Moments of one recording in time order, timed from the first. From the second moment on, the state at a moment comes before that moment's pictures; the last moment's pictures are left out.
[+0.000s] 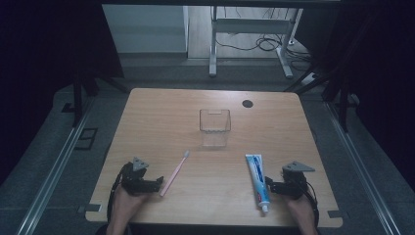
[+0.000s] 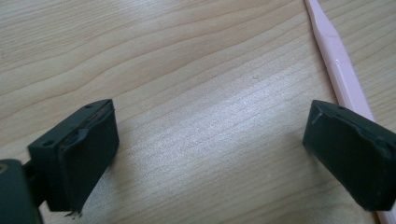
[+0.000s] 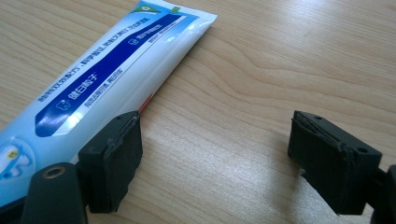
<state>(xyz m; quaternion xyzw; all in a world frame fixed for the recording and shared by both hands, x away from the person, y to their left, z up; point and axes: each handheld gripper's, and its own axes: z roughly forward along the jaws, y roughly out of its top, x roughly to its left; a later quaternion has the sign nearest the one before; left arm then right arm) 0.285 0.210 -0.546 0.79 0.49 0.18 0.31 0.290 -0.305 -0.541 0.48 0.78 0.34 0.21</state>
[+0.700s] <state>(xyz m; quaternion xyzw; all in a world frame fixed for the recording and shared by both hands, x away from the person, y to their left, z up) 0.287 0.210 -0.546 0.79 0.49 0.18 0.31 0.290 -0.307 -0.542 0.47 0.79 0.34 0.20</state>
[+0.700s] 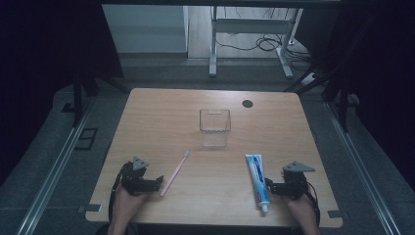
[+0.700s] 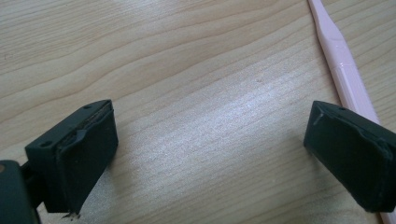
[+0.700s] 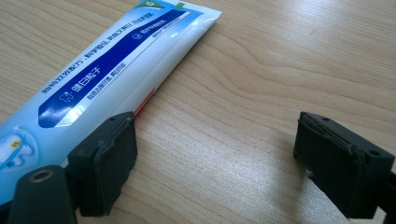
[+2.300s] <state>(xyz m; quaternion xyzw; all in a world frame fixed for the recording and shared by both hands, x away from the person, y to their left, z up) 0.278 0.174 -0.525 0.83 0.43 0.12 0.33 0.291 -0.307 -0.542 0.46 0.79 0.34 0.20</state>
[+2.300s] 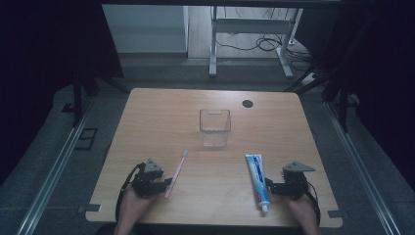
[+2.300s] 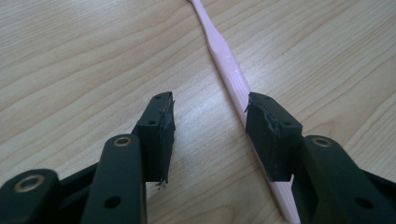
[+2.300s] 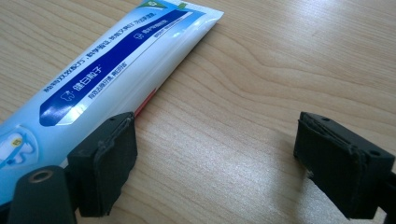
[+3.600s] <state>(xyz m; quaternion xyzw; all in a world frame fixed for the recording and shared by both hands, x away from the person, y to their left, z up) 0.342 0.124 -0.502 0.89 0.42 0.04 0.16 0.291 -0.307 -0.542 0.46 0.79 0.34 0.20</state>
